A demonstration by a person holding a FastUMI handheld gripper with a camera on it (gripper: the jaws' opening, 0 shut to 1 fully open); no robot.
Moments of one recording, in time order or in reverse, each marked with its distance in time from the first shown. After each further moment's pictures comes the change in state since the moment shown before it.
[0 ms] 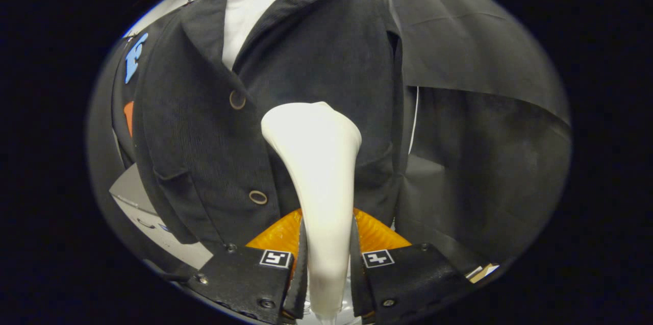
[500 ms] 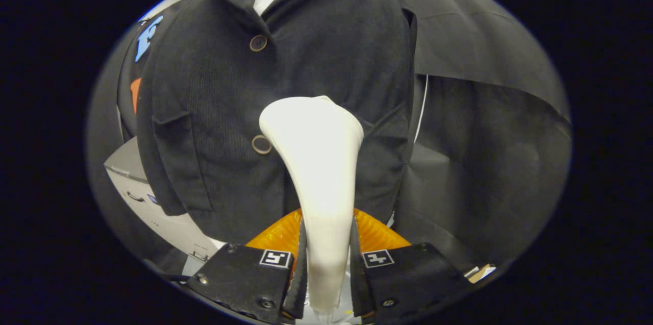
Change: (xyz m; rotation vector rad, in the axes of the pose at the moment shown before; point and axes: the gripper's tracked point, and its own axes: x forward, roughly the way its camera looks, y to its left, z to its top) arm 0.010 0.009 -0.062 -0.058 0.069 0.026
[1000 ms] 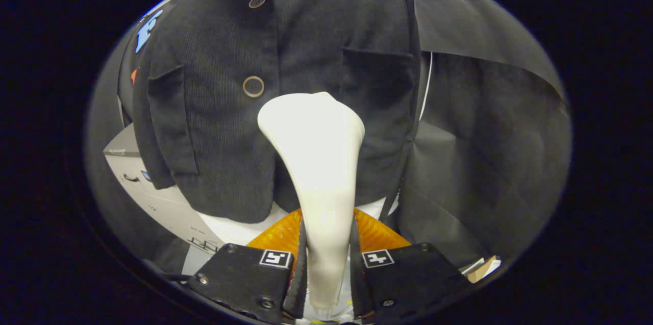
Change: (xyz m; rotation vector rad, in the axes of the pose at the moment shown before) arm 0.014 -0.005 -0.059 0.001 0.109 0.021
